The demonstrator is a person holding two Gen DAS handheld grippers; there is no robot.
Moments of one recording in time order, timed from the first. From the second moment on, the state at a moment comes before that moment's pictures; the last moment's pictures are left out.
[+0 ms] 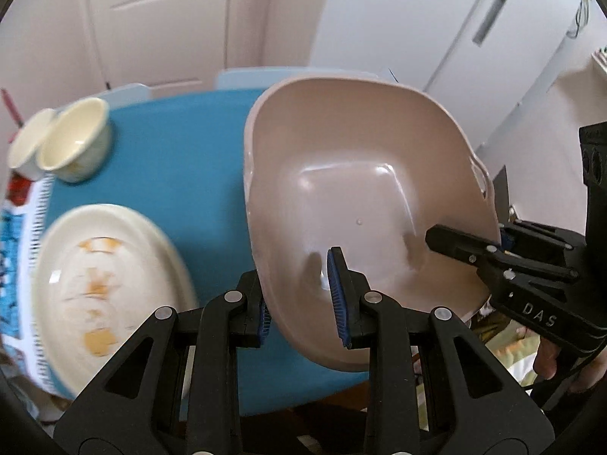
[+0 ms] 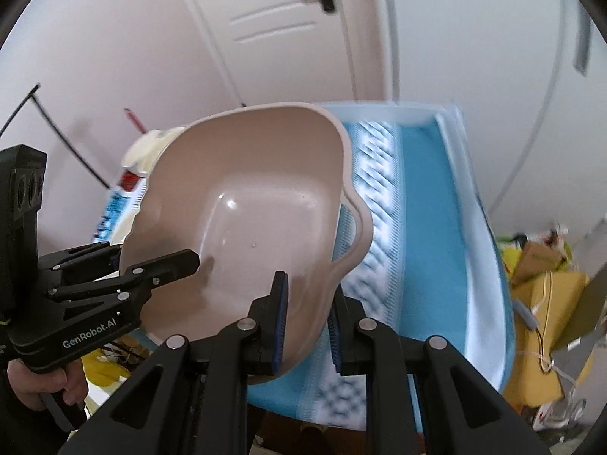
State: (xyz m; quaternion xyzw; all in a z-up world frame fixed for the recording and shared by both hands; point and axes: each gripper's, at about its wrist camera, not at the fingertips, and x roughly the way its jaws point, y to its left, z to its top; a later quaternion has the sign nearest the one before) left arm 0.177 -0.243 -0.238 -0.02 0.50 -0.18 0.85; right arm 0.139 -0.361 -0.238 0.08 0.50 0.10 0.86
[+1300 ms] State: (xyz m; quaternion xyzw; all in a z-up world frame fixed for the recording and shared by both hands) left arm 0.214 -0.293 -0.310 0.04 0.56 -0.16 0.82; right arm 0.159 -0.424 -0.304 0.19 0.52 0.07 0.83
